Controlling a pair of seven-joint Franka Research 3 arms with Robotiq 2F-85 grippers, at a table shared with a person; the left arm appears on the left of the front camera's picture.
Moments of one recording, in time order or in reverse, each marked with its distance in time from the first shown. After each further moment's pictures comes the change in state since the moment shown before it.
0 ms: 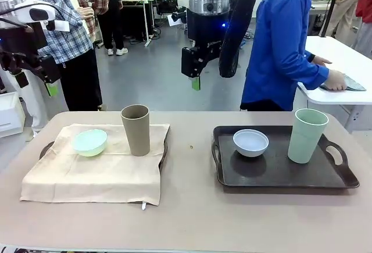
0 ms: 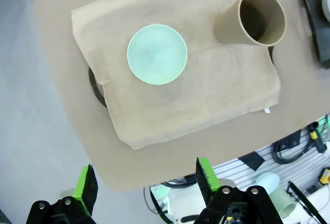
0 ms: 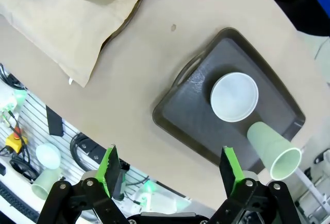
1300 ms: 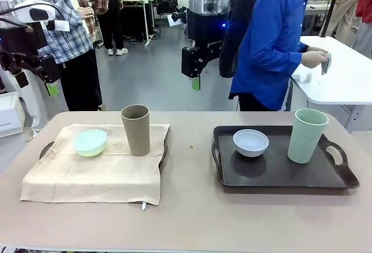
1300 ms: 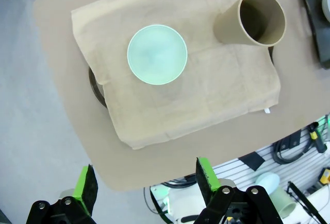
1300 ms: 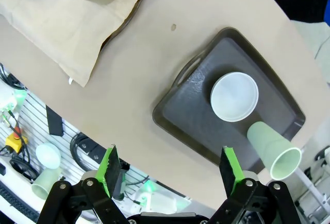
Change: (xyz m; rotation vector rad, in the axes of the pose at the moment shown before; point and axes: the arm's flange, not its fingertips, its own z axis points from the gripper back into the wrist) left arm 0.000 0.000 0.000 0.000 -0.001 0.000; right arm 0.000 0.000 0.000 0.000 0.001 0.000
